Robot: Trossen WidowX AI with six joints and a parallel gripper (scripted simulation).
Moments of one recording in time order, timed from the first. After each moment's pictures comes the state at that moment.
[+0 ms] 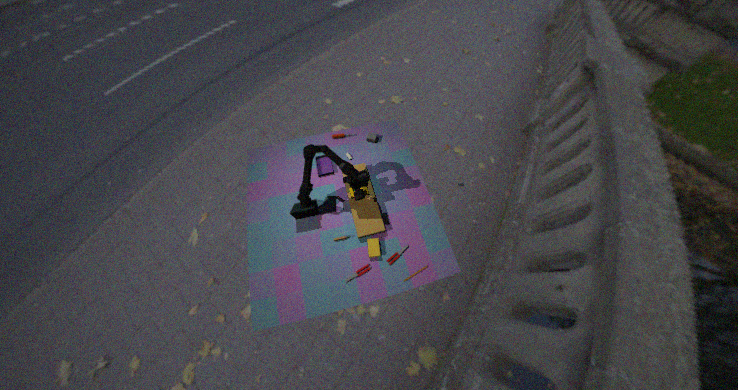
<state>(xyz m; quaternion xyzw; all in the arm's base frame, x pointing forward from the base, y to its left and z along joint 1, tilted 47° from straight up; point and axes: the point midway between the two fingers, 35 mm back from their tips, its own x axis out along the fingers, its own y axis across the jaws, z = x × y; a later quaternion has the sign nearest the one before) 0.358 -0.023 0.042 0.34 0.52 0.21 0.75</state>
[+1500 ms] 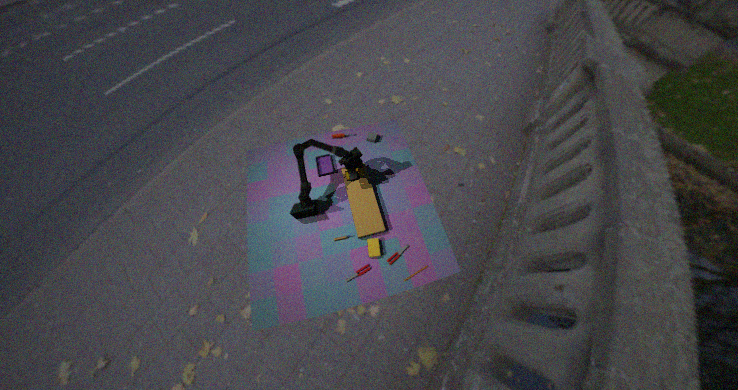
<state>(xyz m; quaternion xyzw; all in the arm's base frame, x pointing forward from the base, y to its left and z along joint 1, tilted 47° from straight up) 0.364 0.072 0.144 0.34 0.52 0.21 0.75</state>
